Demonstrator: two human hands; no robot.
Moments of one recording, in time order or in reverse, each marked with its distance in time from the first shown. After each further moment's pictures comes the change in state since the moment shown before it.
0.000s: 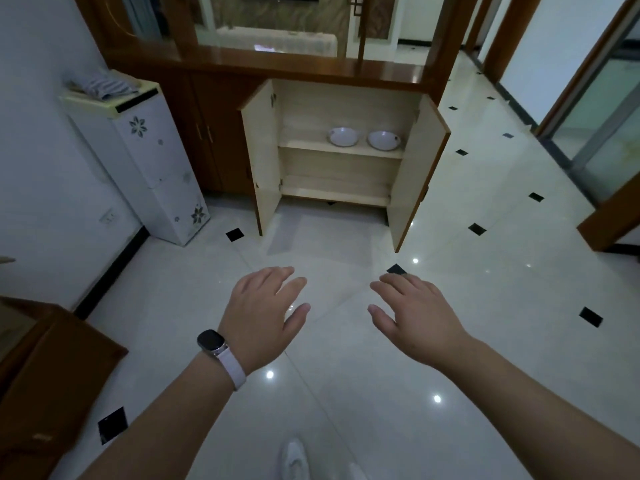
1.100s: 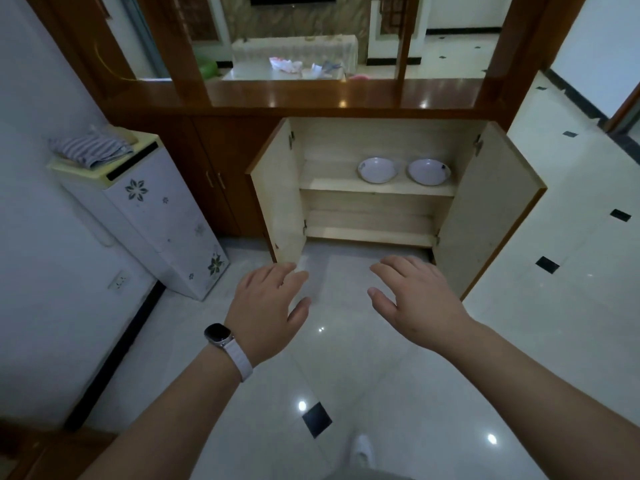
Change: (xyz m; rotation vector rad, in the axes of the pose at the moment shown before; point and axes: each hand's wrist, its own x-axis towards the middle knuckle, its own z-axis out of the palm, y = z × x) left_hand 0.344 -0.210 0.067 0.076 -0.059 -0.070; right_hand 0.415 0.072 0.017 0.070 0.068 -0.044
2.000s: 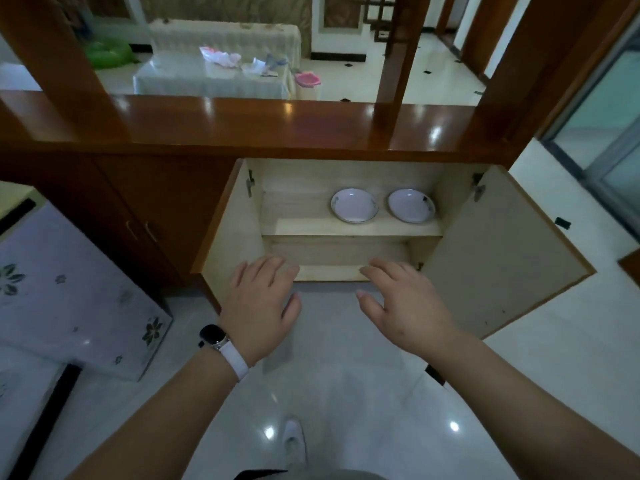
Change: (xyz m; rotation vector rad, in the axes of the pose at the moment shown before) left_hand 0.330 -0.156 0.088 -0.121 0.023 0.139; right_hand 0.317 0.067 0.048 0.049 0.000 0.252
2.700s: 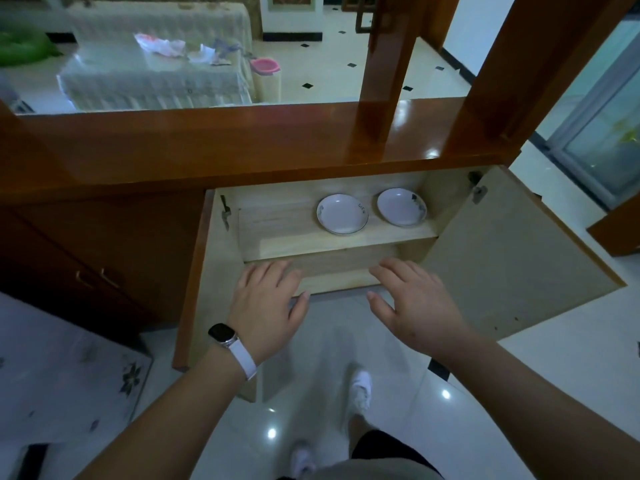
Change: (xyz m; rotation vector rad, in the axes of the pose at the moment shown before) left_hand 0.139 -0.074 0.043 -0.069 -0.064 0.142; right_hand 0.119 0.017 0.018 -0.093 0.003 0.136
